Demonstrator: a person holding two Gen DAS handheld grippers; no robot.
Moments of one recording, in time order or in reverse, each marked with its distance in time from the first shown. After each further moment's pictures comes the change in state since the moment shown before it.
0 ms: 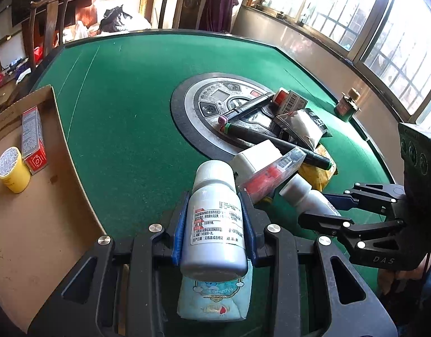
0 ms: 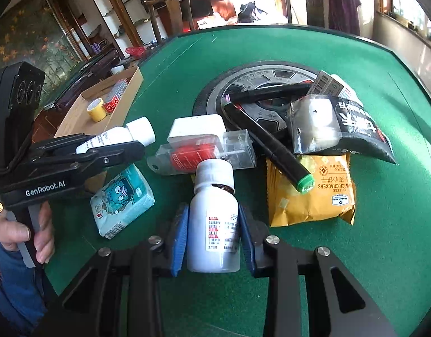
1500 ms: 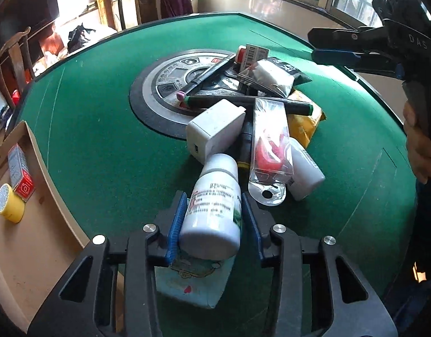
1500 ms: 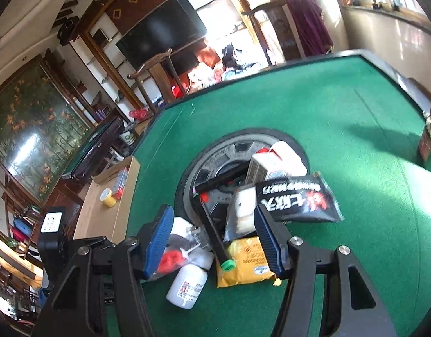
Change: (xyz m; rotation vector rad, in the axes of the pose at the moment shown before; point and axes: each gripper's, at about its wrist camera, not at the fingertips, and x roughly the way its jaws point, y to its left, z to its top) left arm 0.023 -0.048 -0.016 0.284 0.107 0.036; right arm -0.054 -0.078 0.048 0.221 -0.224 0.165
